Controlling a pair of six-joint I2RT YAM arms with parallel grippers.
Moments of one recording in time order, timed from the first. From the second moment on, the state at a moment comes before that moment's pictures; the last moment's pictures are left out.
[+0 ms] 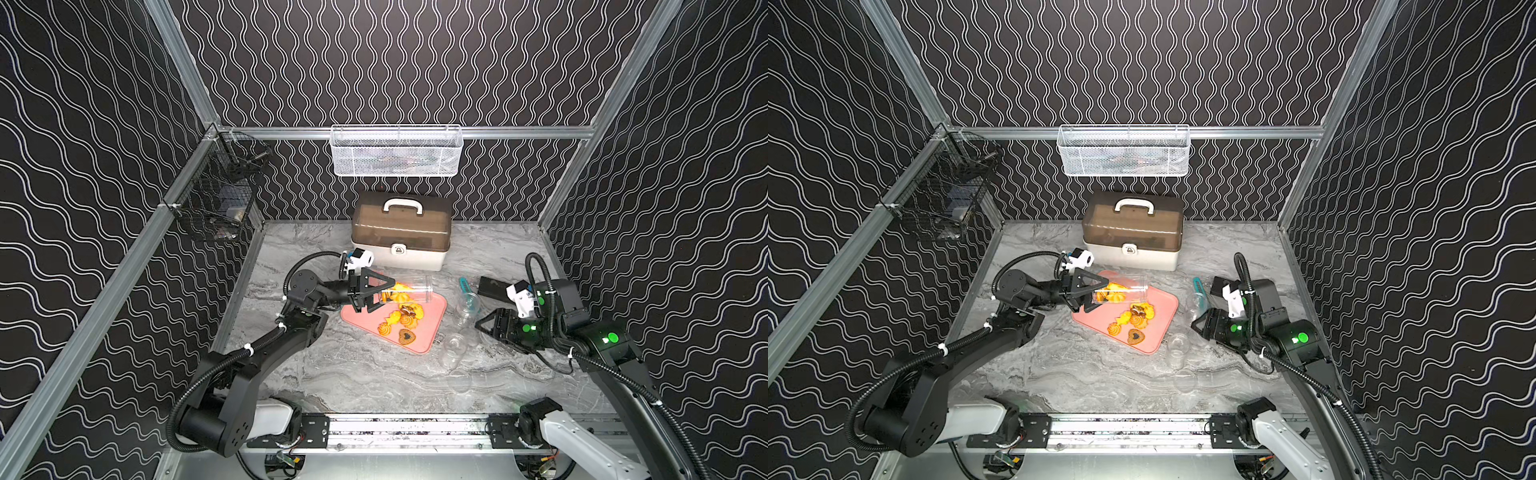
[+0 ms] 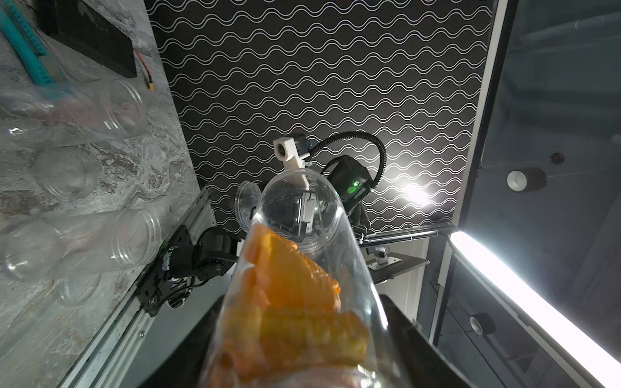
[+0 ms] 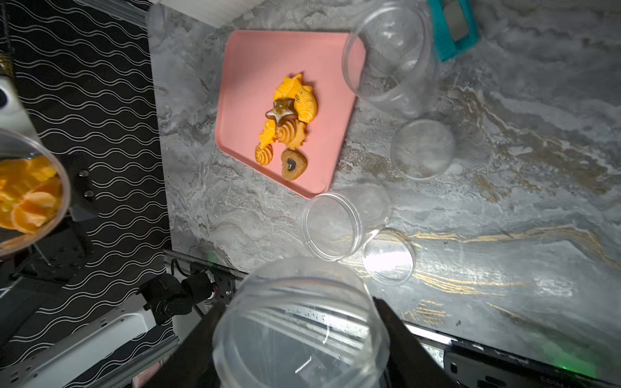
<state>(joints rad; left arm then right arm) -0.27 1.31 0.64 0.97 1.18 -1.75 0.33 0.83 1.03 -1.14 -0.38 0.67</state>
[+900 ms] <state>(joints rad) -0.17 1.30 0.82 -0.16 1.07 -0.90 1.13 1.23 1.04 -0.85 -0.18 0.86</state>
